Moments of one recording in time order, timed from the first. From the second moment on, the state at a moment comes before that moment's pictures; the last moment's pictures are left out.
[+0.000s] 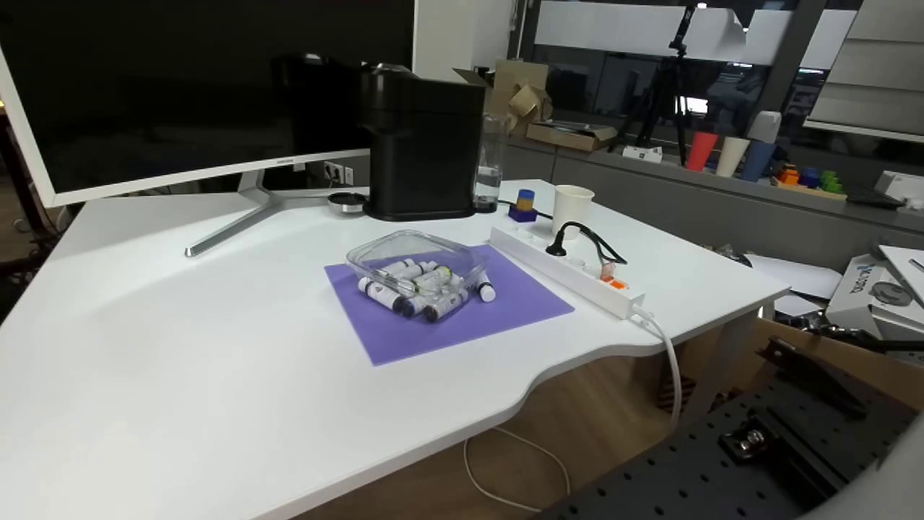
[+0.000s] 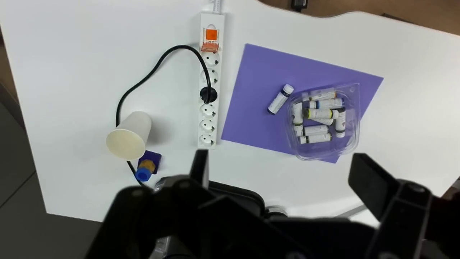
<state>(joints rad) -0.07 -0.75 -0.35 -2.47 -0.14 1.97 -0.55</state>
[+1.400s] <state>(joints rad) -0.19 -0.15 -0.46 -2.70 -0.09 2.55 -0.71</state>
